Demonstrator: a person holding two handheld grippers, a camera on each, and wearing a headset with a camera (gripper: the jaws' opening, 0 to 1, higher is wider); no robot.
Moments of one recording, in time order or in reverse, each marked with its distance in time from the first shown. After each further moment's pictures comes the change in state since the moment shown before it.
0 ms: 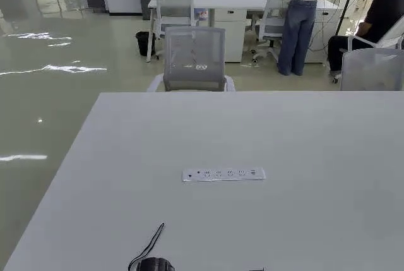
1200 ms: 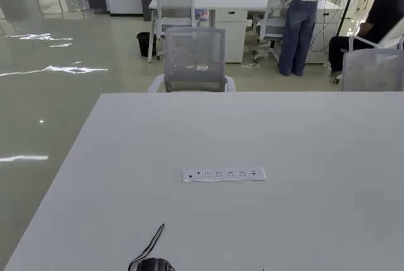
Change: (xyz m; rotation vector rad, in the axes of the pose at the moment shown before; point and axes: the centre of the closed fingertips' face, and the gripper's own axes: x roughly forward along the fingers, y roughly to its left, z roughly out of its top) left arm -0.017 -0.038 0.018 -0.146 -0.098 0.160; right arm -0.015 0.034 0.027 0.192 -0.137 -0.129
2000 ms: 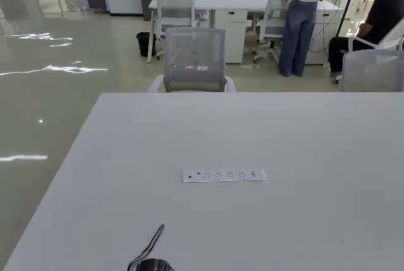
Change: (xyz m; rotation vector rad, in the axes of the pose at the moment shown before) left arm -0.001 0.006 0.010 -0.033 -0.042 0.062; right arm -0.003 0.002 0.000 0.031 -0.007 -0.026
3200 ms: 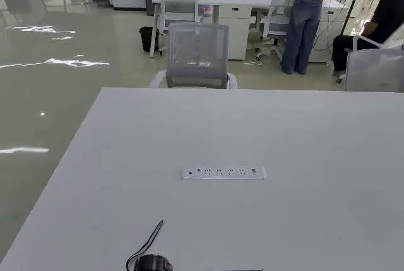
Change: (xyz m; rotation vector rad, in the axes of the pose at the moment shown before) left arm 0.028 0.010 -0.007 -0.098 0.015 0.152; right arm 0.014 -0.002 -0.005 -0.070 0.014 0.086
